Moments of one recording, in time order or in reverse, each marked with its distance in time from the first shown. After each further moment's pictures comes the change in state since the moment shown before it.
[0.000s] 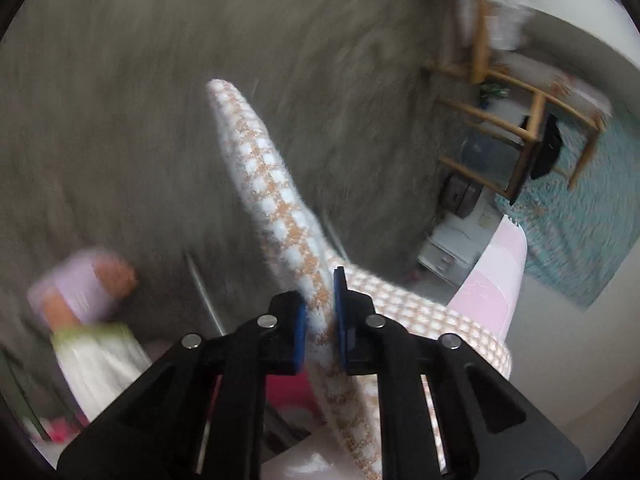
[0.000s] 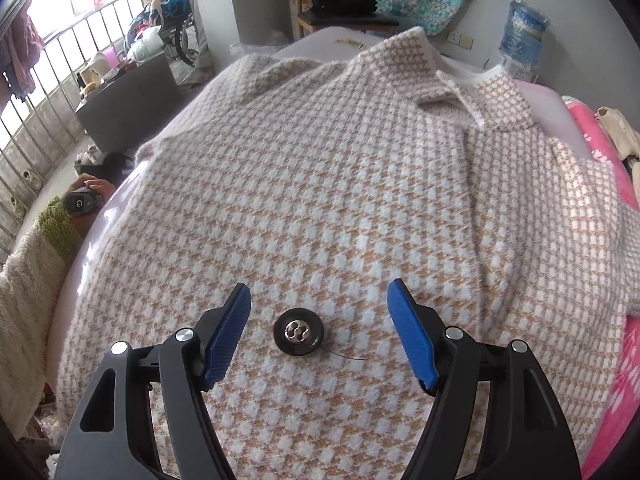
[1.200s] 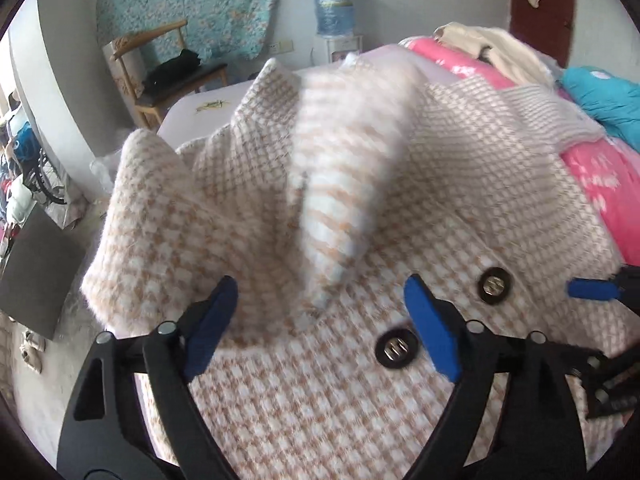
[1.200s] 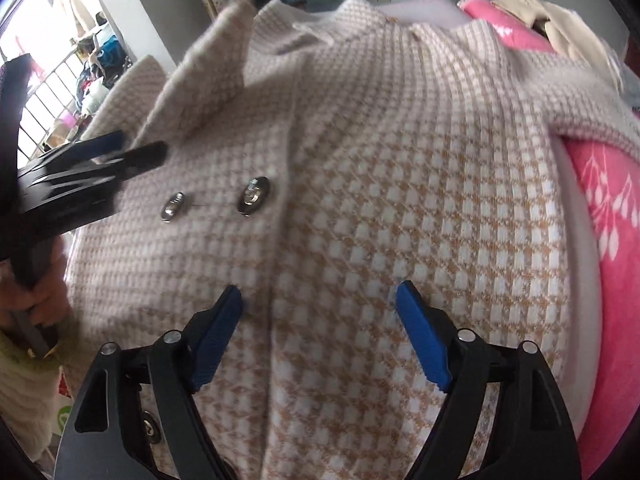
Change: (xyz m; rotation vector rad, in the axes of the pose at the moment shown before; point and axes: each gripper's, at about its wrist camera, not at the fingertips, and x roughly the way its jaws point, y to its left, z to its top) left arm -0.005 -0.098 -0.459 1.885 -0.193 0.400; right arm -0.046 -0.103 -0.101 0.310 0.053 0.011
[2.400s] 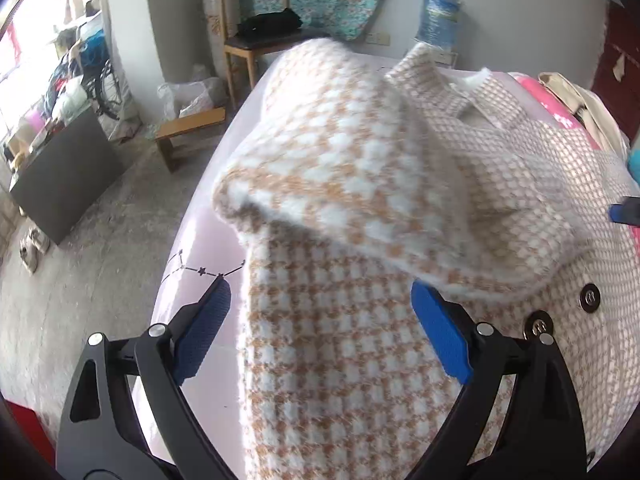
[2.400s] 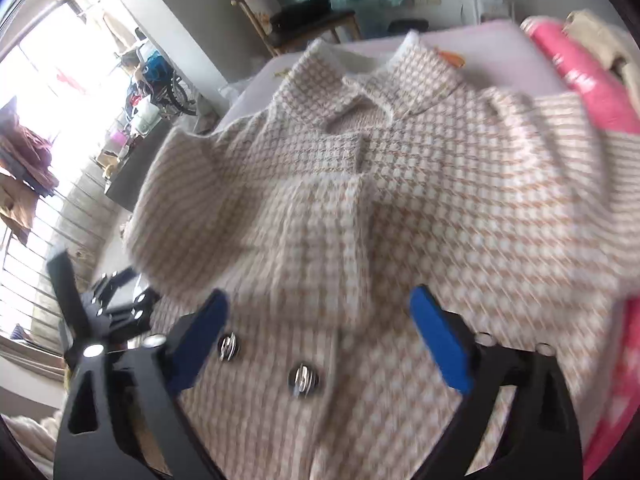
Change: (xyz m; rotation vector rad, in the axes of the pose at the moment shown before) left arm 0.011 0.098 -0.050 -0.336 0.039 0.134; right arm 0.022 -0.004 0.140 -0.015 0.030 0.265
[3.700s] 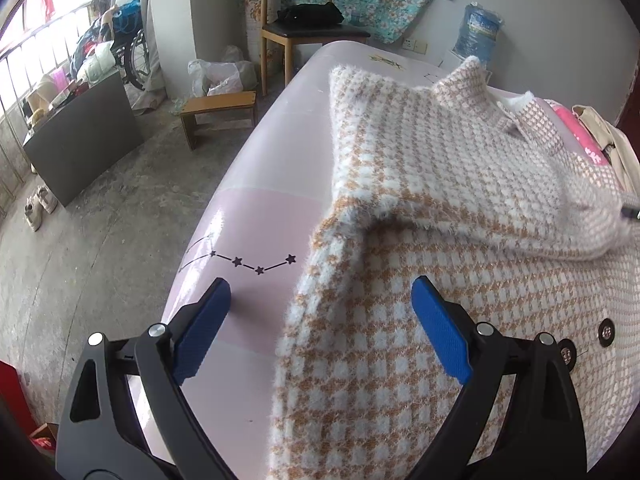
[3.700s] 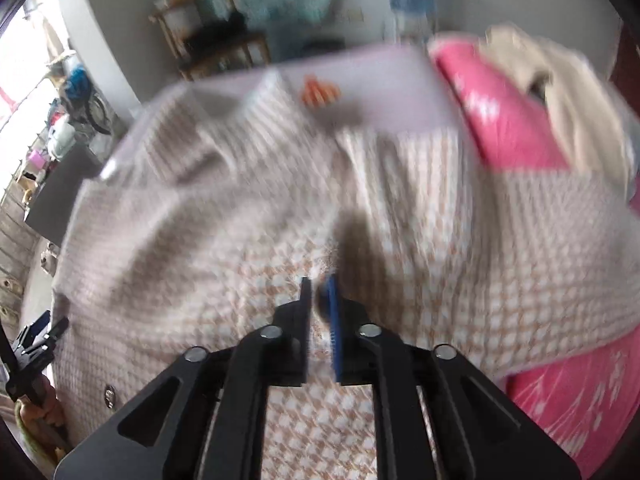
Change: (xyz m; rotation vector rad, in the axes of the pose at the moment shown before) left arm 0.013 0.033 0.001 -0.133 0.010 0.032; right arm -0.017 -0.073 0.040 0.058 -0.060 -0.332
